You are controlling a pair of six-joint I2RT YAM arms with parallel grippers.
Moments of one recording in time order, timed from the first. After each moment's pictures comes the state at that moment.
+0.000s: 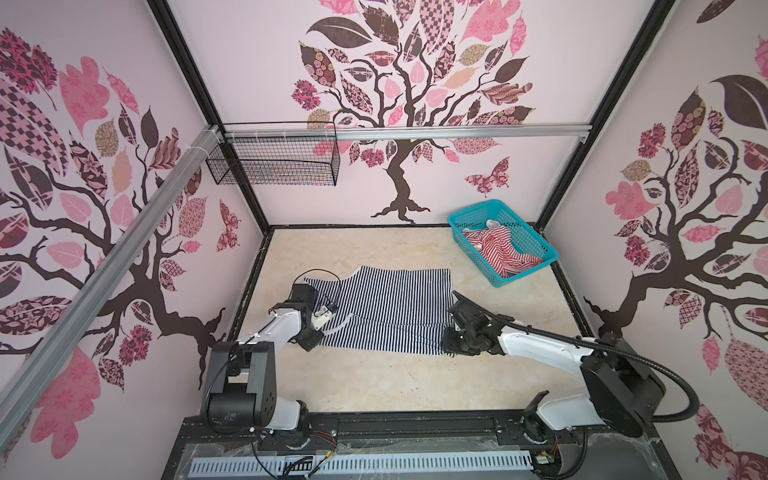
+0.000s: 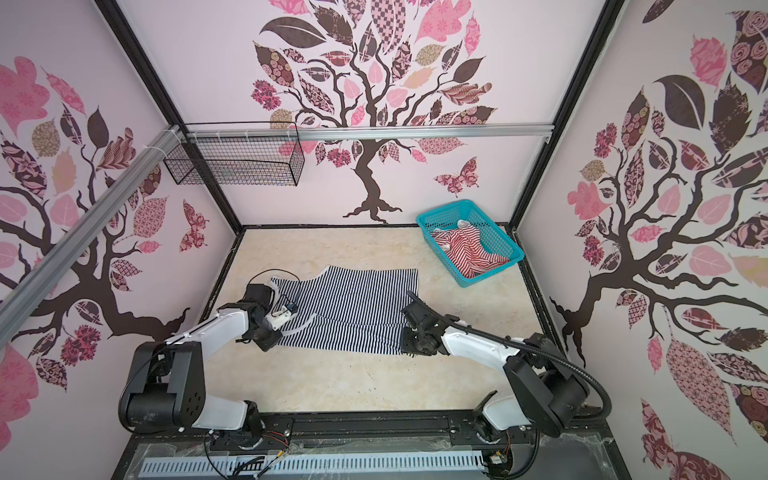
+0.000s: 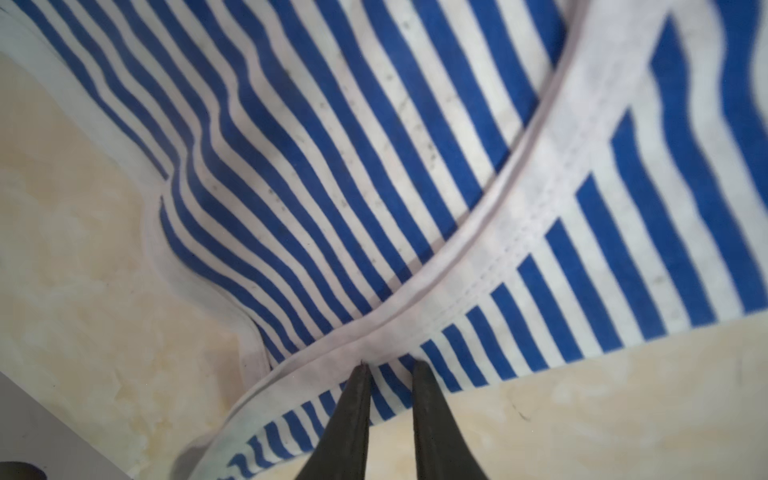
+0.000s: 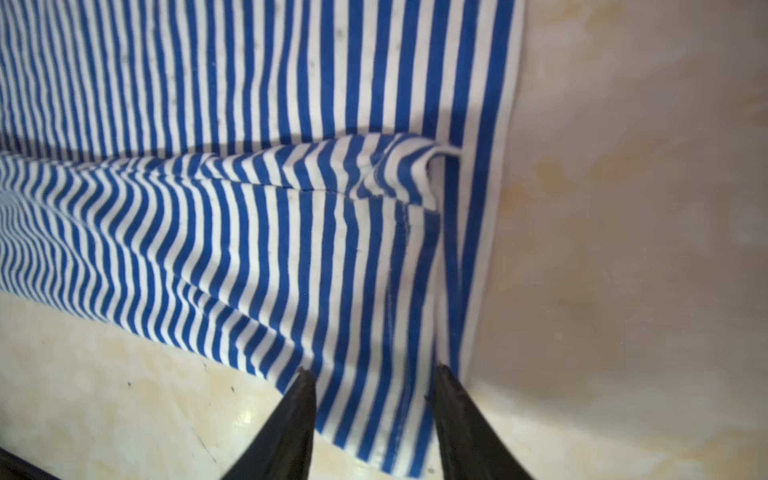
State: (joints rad) left arm -0.02 1.43 0.72 -0.66 -0.12 0.76; right arm 0.67 1.37 0.68 -0.42 -0.06 0.76
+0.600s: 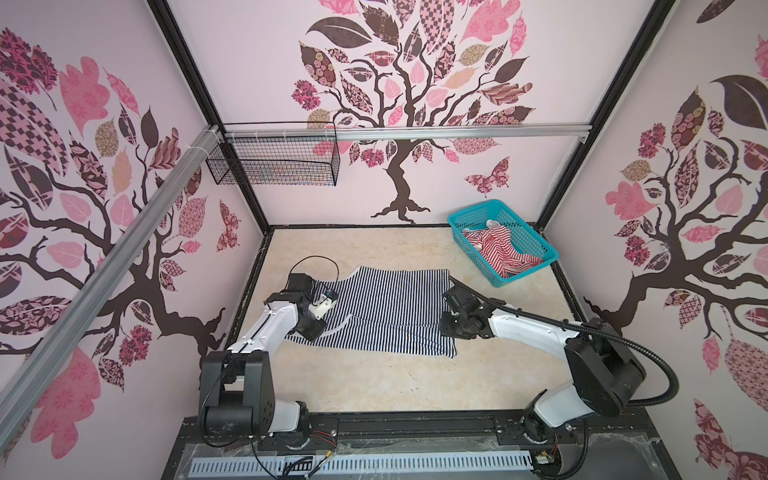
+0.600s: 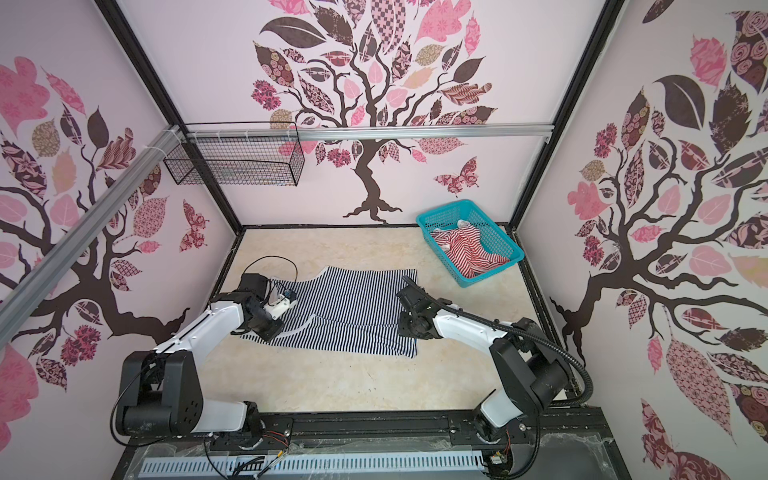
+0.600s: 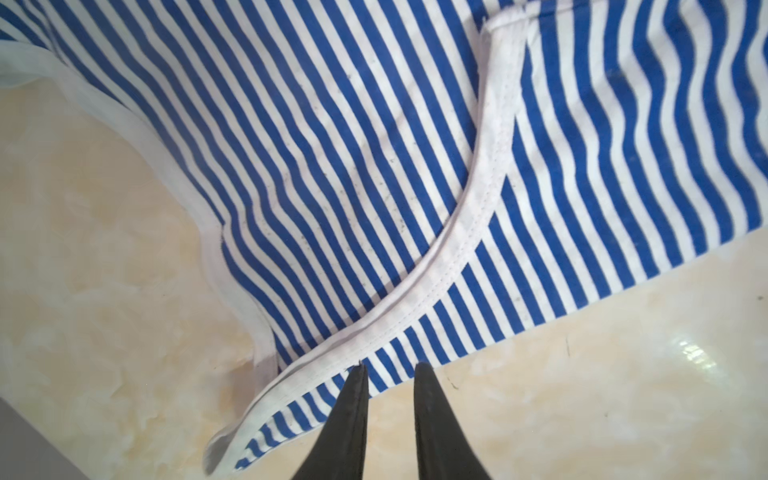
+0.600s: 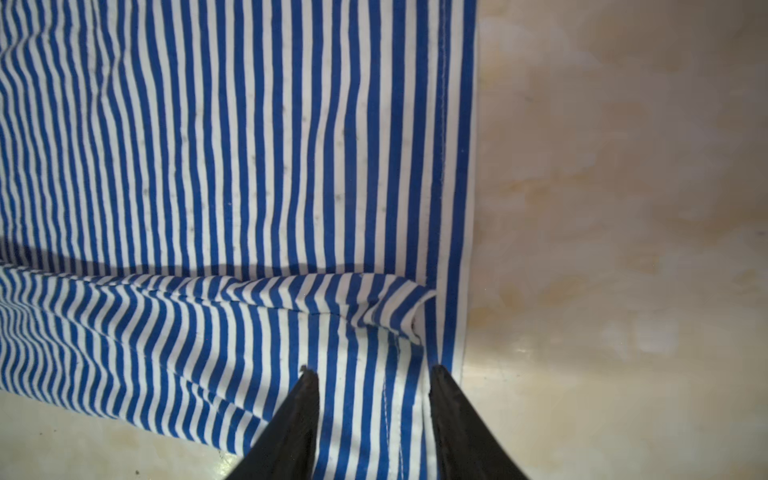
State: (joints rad) left arm -0.02 1.41 0.85 -0.79 0.05 0.64; right arm 0.63 1.53 0.85 -0.47 0.03 0.73
